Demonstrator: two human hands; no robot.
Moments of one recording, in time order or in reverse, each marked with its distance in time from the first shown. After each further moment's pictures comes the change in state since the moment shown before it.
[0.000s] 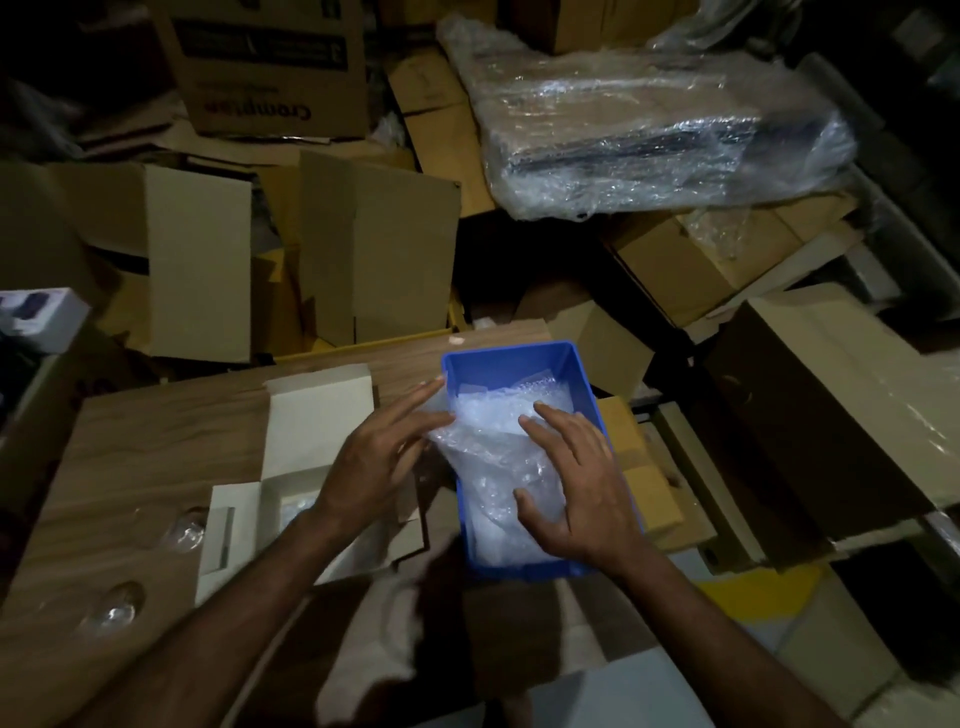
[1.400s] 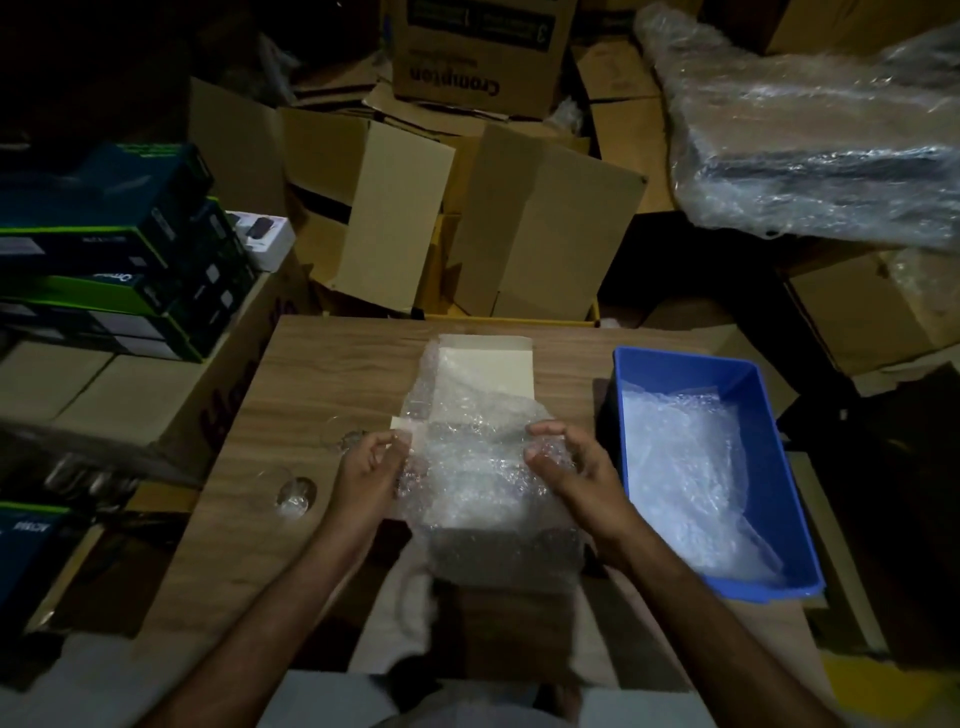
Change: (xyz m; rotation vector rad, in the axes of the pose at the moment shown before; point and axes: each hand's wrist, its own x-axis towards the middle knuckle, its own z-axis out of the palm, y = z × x) left_hand -0.165 -0.057 -0.107 -0.590 0.496 -1.024; right_hand 0.055 -0.162 0.110 0.970 -0.322 0.692
